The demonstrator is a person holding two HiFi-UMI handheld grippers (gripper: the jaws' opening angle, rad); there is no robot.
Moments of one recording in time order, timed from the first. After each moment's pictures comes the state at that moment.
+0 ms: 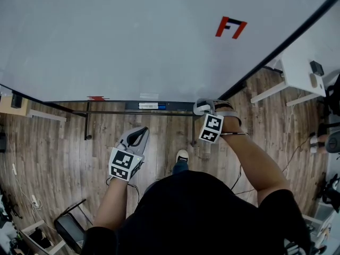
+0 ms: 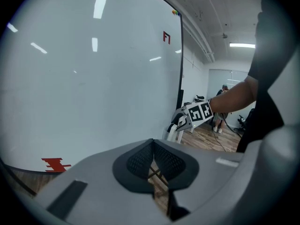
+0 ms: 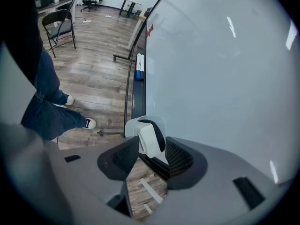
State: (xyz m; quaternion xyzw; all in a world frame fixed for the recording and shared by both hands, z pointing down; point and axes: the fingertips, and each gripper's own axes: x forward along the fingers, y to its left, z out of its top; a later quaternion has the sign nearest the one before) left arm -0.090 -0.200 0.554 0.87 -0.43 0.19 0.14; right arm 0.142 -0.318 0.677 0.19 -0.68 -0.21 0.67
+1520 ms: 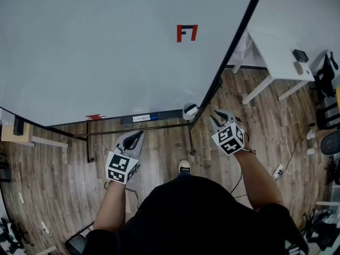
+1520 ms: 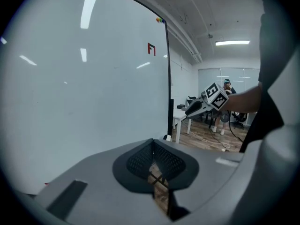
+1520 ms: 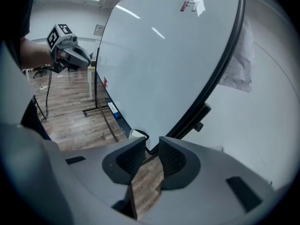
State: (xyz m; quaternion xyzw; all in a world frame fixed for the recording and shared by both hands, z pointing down) left arm -0.070 -0.195 0.504 0.90 -0.40 0.19 0.07; right arm 0.201 -0.251 0.538 0.42 -0.79 -0.03 0.44
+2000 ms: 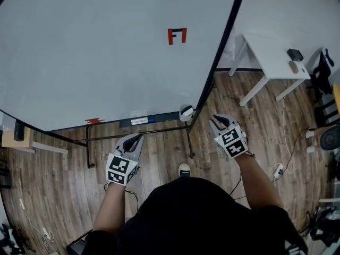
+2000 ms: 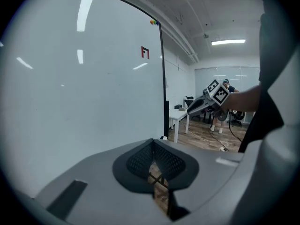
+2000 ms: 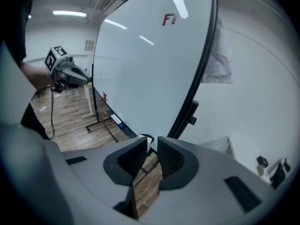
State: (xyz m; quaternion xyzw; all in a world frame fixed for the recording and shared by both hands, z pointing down) left arm -0.060 -0.180 0.490 0.90 -0.38 0.19 0.06; right arm 0.210 -0.221 0.515 0.45 -0.81 0.04 0.37
